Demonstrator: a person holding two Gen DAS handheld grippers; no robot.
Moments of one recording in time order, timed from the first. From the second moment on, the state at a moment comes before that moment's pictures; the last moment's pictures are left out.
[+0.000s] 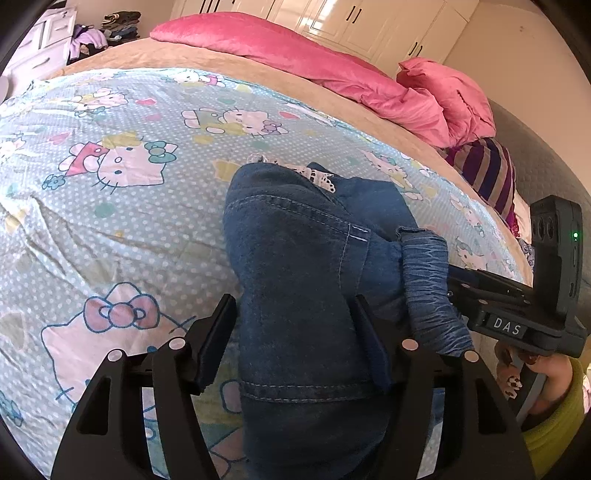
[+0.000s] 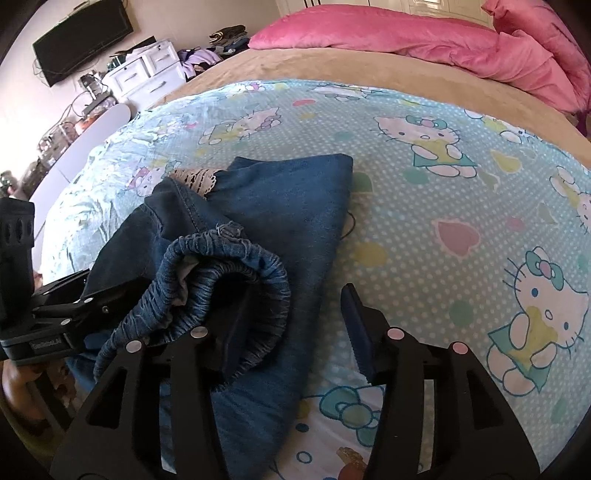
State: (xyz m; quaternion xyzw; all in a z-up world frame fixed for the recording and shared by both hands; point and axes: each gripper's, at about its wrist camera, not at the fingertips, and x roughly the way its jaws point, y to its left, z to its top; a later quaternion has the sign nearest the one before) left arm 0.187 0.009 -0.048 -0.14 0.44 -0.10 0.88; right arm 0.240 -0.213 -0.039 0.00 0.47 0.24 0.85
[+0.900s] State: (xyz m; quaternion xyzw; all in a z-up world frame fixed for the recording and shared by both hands) left arm 0.155 0.018 -0.020 -0.15 0.41 -0.09 0.89; right arm 0.199 -0.233 0.006 0.01 0.40 0.24 0.89
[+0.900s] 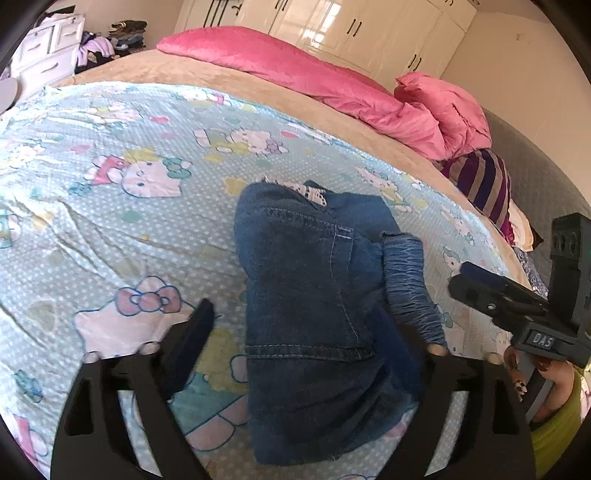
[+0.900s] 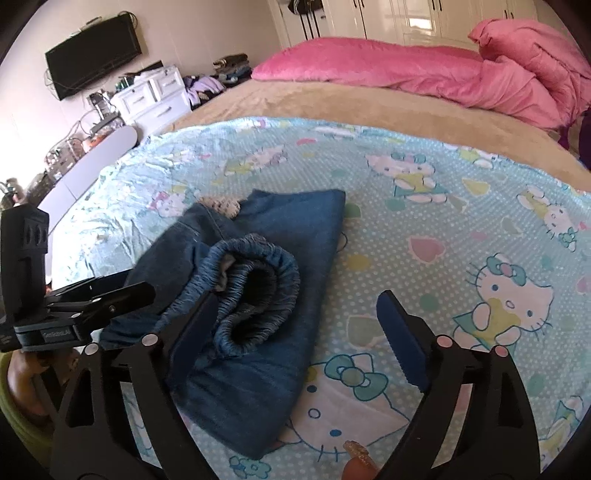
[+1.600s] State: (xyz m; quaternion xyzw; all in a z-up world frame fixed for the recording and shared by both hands) left arm 0.076 0.018 0.038 -0.10 0.37 -0.06 0.92; right arm 0.114 -0.254 0.072 0.00 0.31 0.23 0.92
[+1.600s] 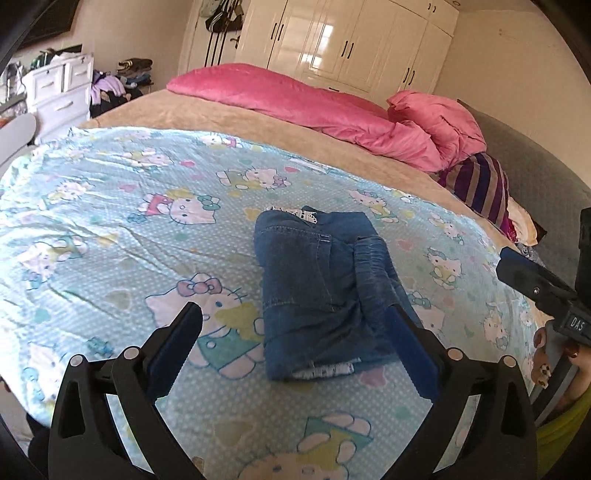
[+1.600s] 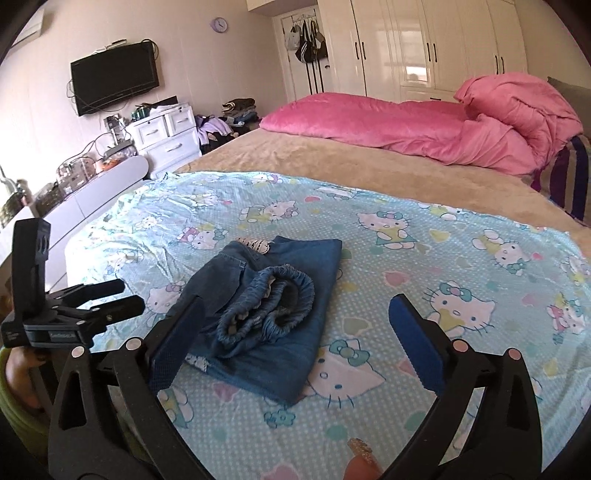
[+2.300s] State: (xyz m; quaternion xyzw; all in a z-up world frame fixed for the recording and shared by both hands) left arm -0.010 0.009 0.044 -0.08 0.36 -0.04 0.93; right arm 0.041 -0.268 0.072 0.00 0.32 0.22 0.92
